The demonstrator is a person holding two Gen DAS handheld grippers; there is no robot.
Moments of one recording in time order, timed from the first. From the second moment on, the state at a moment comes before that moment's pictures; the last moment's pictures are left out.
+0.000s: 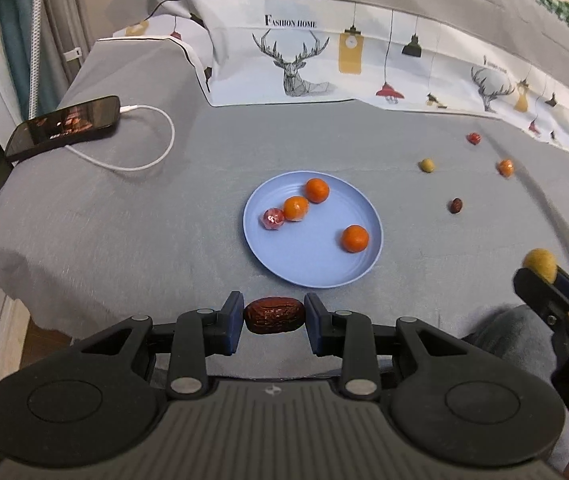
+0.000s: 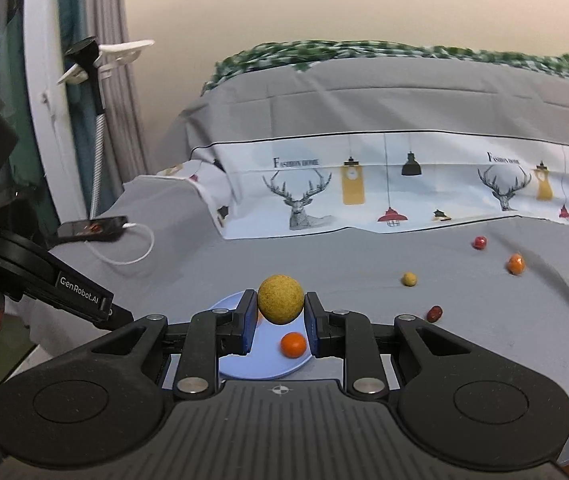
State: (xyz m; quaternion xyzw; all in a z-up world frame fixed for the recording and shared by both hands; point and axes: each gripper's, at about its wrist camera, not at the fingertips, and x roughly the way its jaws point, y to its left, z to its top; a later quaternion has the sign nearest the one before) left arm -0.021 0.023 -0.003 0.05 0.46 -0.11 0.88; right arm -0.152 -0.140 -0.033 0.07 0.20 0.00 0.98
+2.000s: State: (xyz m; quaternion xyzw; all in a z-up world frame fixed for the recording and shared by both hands) left arm 0.039 0.028 -0.008 0.02 0.47 -0.11 0.88; right arm -0.094 -0.137 -0.056 0.07 0.25 0.01 0.97
